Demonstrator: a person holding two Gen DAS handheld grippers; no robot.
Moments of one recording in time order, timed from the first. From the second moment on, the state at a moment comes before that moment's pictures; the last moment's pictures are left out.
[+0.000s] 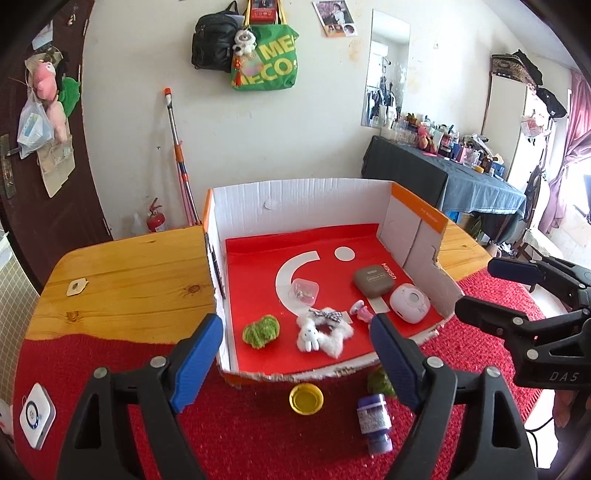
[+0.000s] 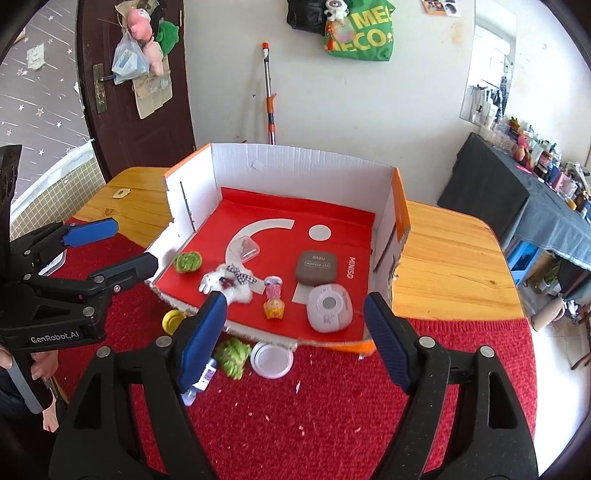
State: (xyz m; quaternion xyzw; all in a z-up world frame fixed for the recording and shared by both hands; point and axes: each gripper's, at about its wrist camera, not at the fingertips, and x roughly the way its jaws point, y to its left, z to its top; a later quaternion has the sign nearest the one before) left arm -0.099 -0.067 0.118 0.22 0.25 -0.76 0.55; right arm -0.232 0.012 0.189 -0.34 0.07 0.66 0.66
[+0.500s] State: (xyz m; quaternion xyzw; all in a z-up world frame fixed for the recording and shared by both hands) left arm -0.103 -0.025 0.090 0.21 0.27 -0.75 0.56; right arm -0.222 -0.020 0.150 -0.33 0.07 0.67 0.66
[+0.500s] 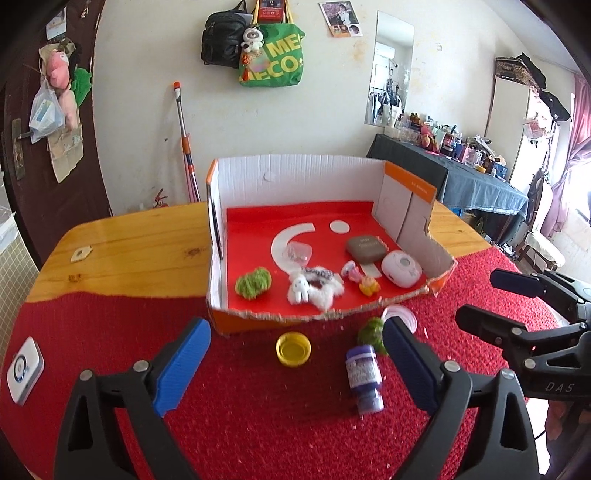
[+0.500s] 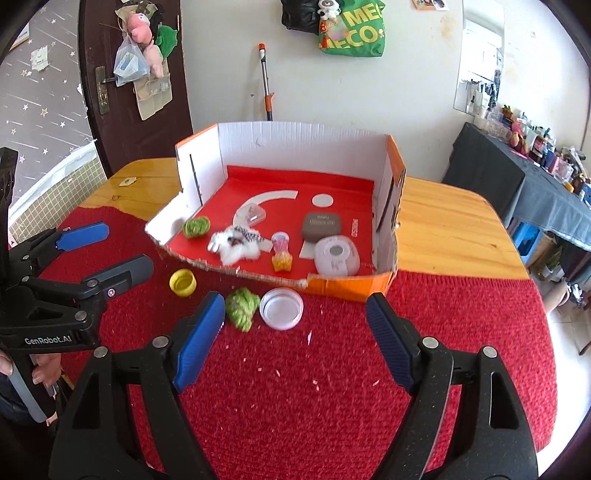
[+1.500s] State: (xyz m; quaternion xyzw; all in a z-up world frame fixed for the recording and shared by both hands) left arm -0.108 -0.040 0.031 0.27 0.33 -0.73 0.54; right arm -0.204 0.012 0.099 -0.35 0.12 0.67 0.64
